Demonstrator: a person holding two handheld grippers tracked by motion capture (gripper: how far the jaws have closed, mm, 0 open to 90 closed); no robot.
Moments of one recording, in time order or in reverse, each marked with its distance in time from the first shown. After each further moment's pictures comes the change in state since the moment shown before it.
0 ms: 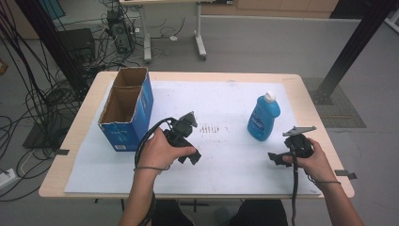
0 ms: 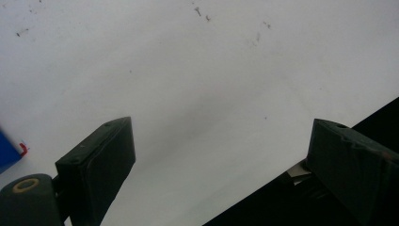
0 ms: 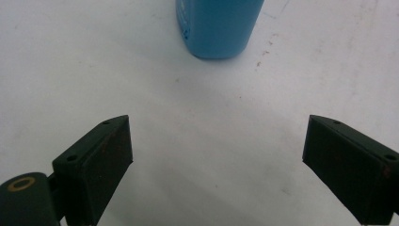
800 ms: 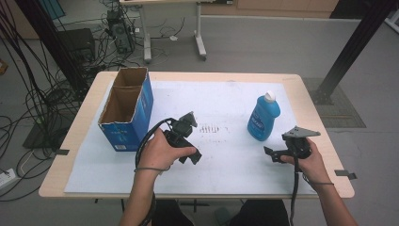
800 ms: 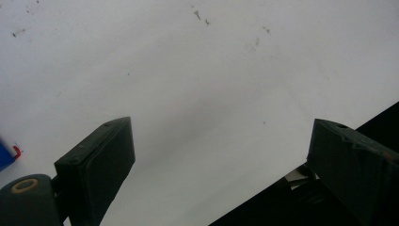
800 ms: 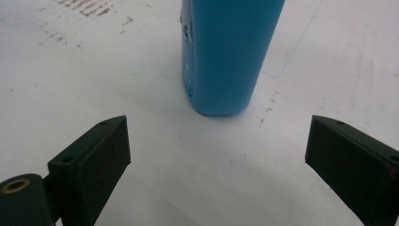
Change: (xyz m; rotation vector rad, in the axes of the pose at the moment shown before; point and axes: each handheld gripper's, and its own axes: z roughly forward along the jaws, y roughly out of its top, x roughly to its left) left arm 0.001 0.000 0.003 -0.012 -0.005 -0.014; right arm -0.004 -0.007 0.014 -0.260 0.048 0.008
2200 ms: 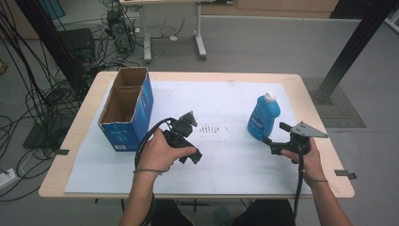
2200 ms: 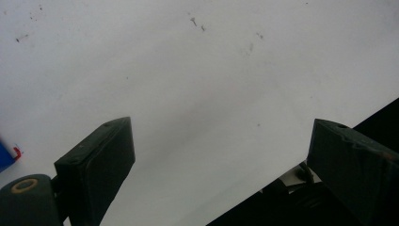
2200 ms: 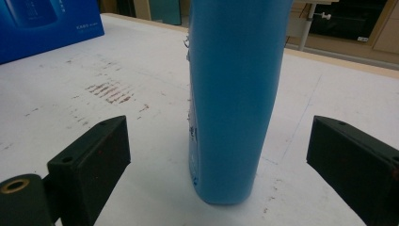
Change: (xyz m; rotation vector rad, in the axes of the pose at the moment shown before) left arm -0.003 -0.002 -0.006 -0.029 -0.002 0.001; right arm -0.005 0.008 0.002 -0.315 0.052 0.000
